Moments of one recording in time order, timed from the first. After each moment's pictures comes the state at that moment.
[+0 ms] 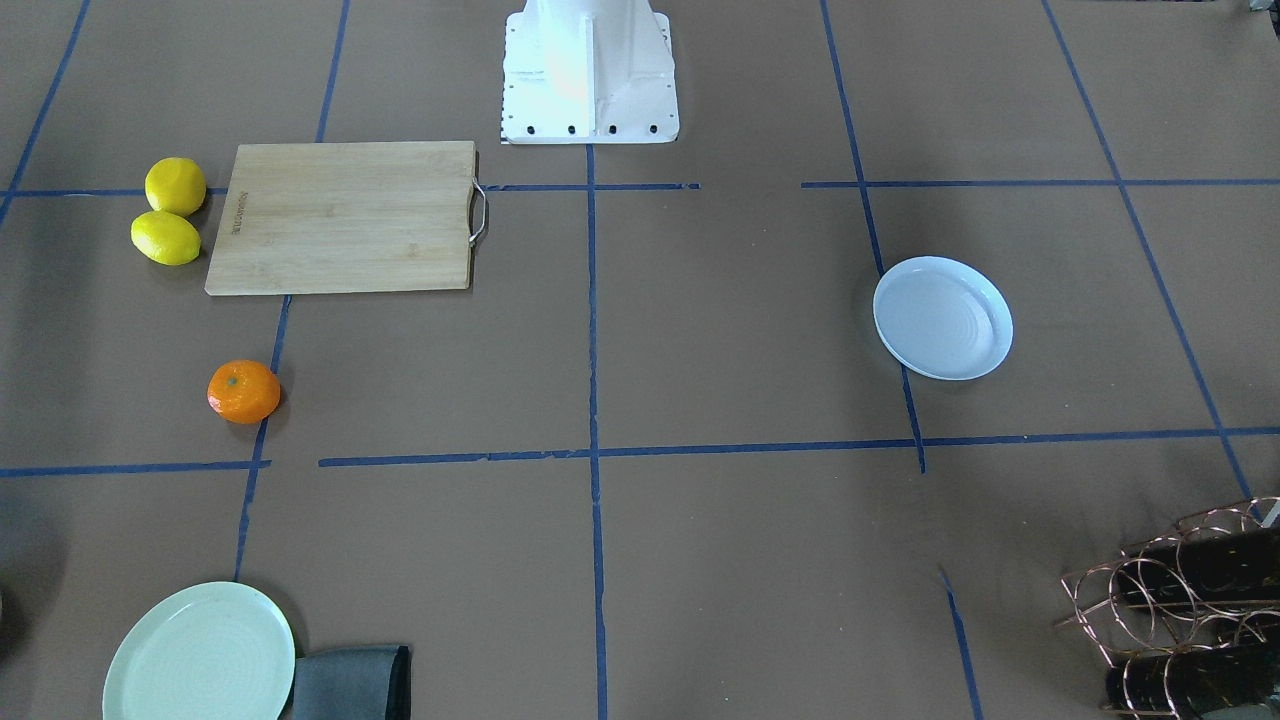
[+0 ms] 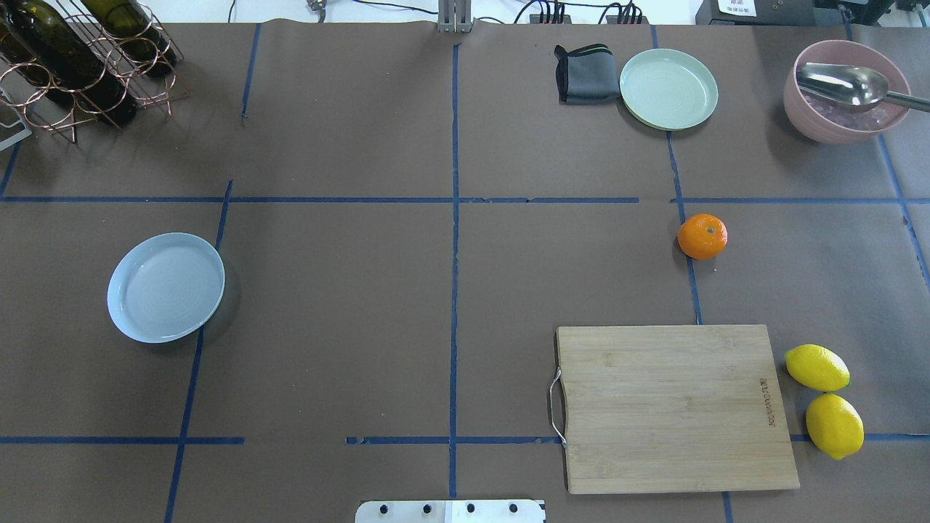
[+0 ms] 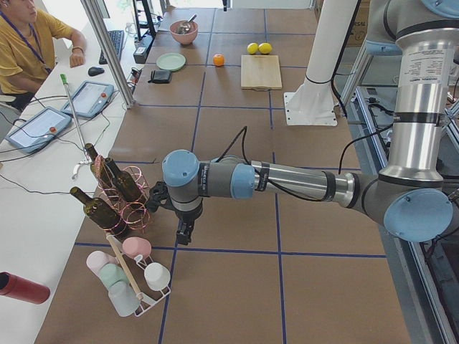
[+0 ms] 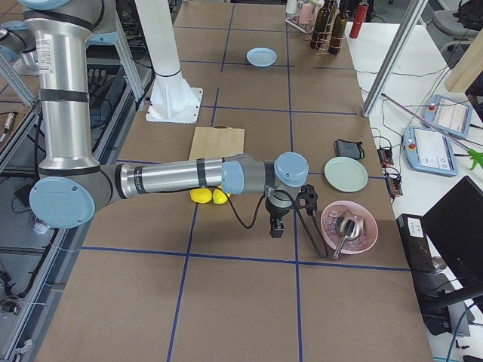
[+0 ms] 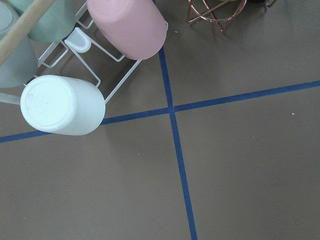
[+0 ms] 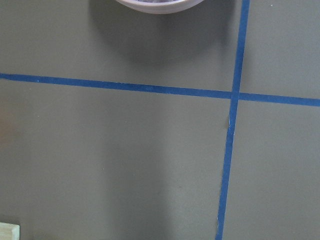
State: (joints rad) left arm -1.60 -1.59 -1.69 -1.49 -2.36 0.17; right arm 1.47 -1.57 1.71 -1.67 2.41 0.02
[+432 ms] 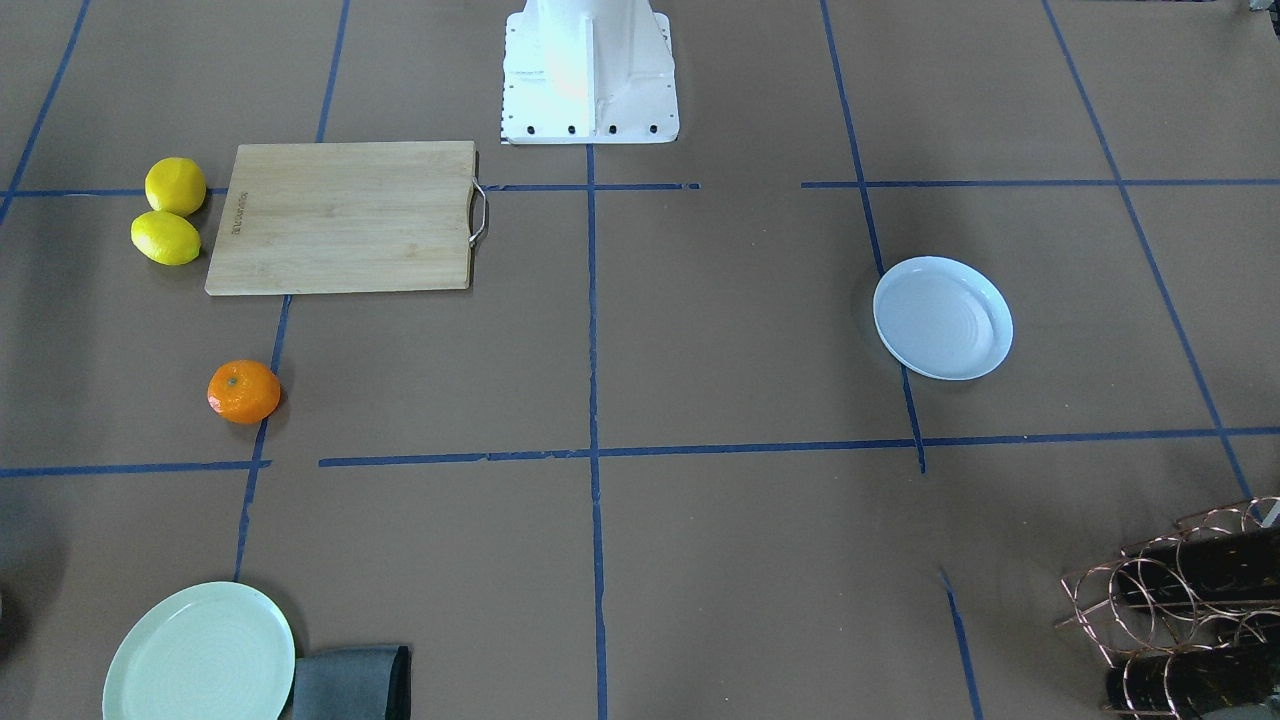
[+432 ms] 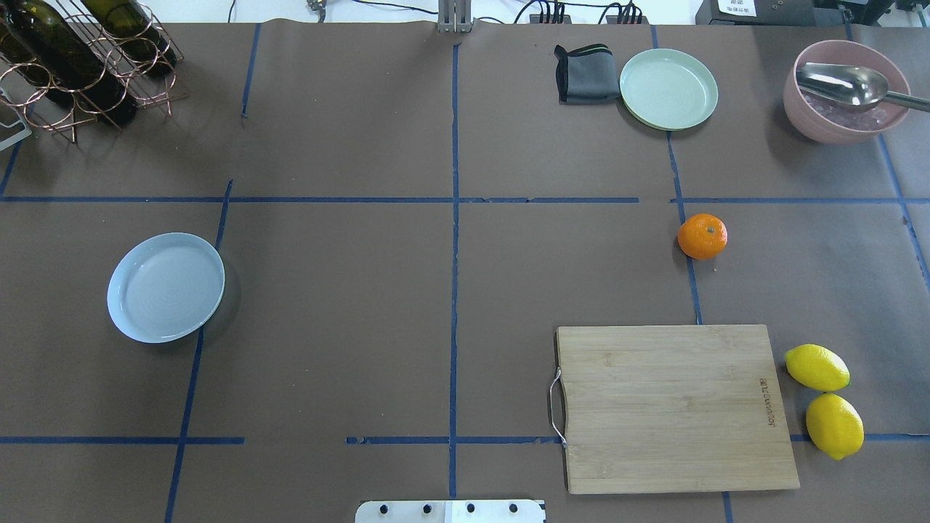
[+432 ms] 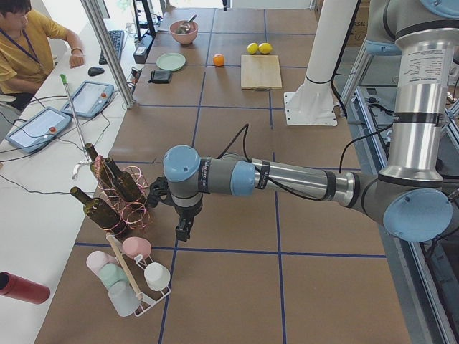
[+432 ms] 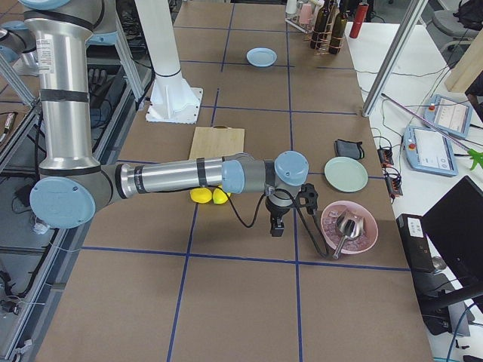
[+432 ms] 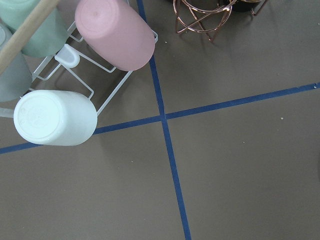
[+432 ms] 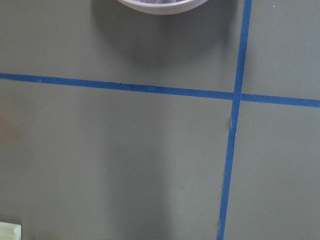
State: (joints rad) left arm -1.58 -1.59 -1.70 -1.53 -2.37 0.18; right arm 1.47 -1.56 1.71 -1.67 2.41 0.02
